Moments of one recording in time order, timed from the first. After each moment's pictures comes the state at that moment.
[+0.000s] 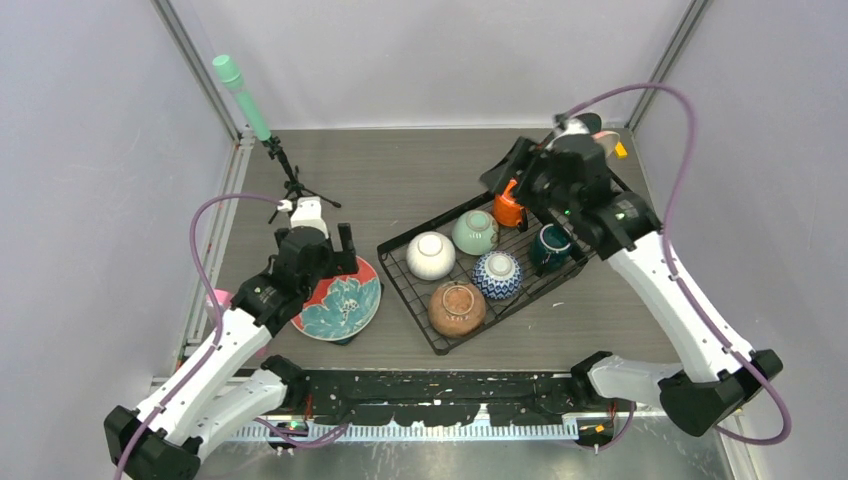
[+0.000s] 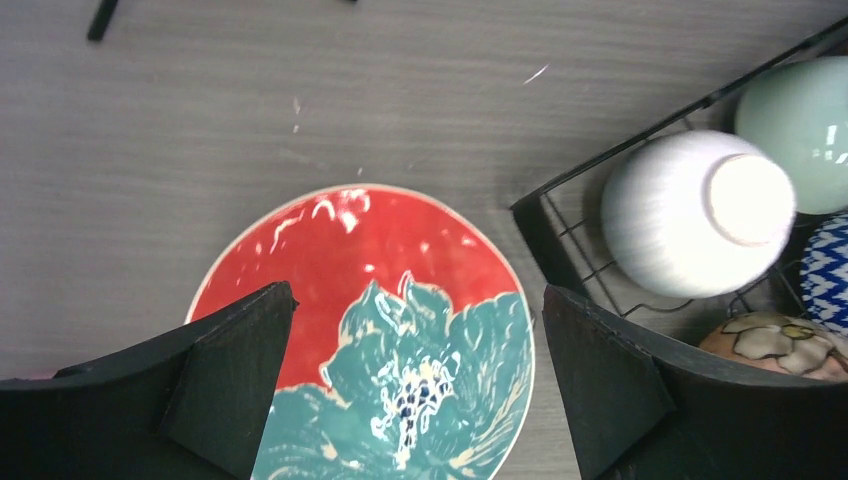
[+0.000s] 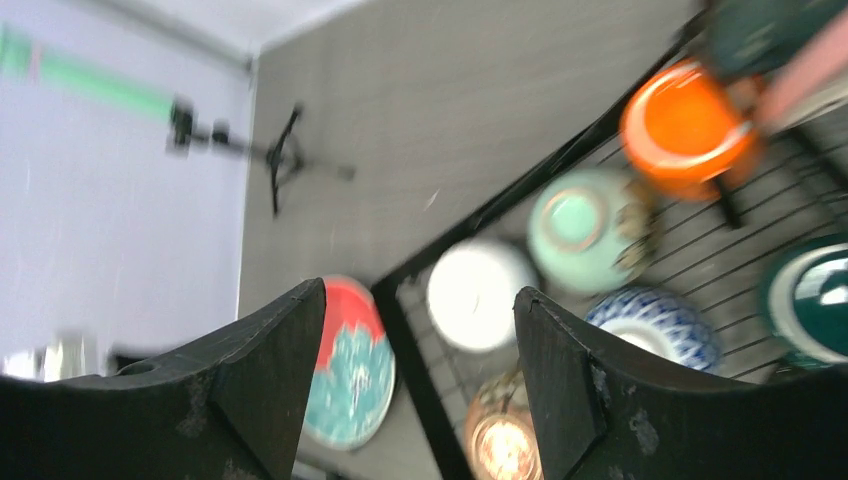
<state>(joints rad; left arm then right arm) -0.52 0.81 0.73 -0.49 -0.39 -0.40 0.49 1.19 1.39 -0.65 0.03 0.73</state>
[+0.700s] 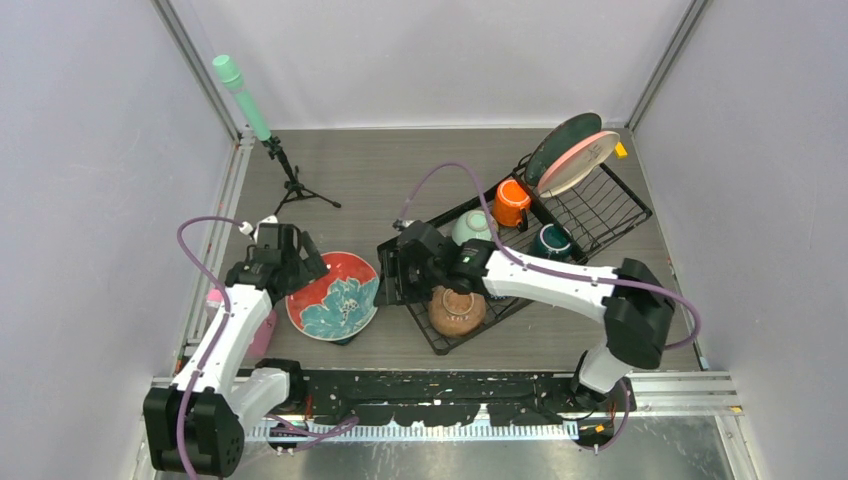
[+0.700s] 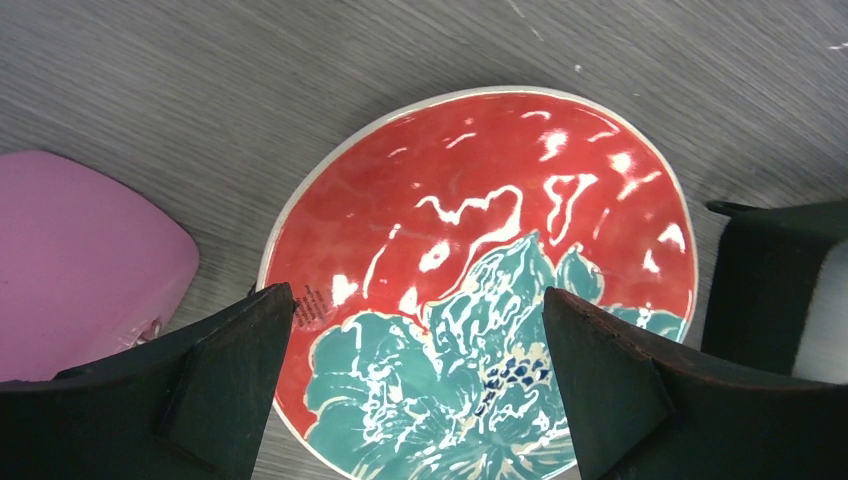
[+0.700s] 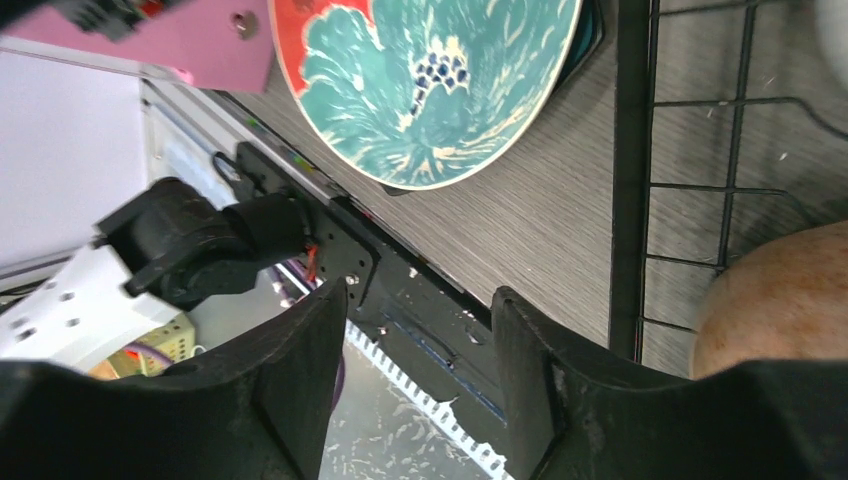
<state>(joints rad) -0.09 0.98 0.69 -0.67 -0.16 -0.57 1.05 1.60 1.22 -0.40 -0.14 0.87</state>
